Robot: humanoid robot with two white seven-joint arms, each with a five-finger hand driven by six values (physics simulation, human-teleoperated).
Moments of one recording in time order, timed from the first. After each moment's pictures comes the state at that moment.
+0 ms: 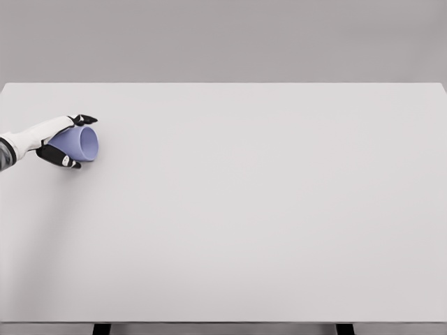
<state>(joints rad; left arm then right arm) -0.59 0.84 -0.70 -1.22 -0.02 -0.07 -0.35 0.06 0.00 0.00 0.04 0.05 0.01 0.09</state>
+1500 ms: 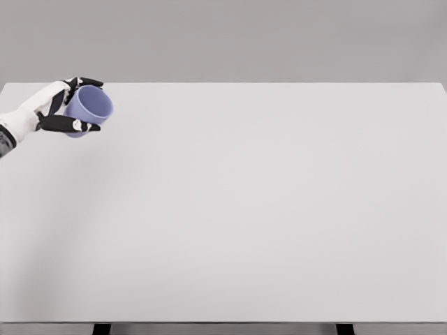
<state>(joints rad) -0.55 0.76 -0.50 -1.25 0.39 -0.07 -0.35 0.06 0.00 0.00 0.04 0.05 0.01 0.09</state>
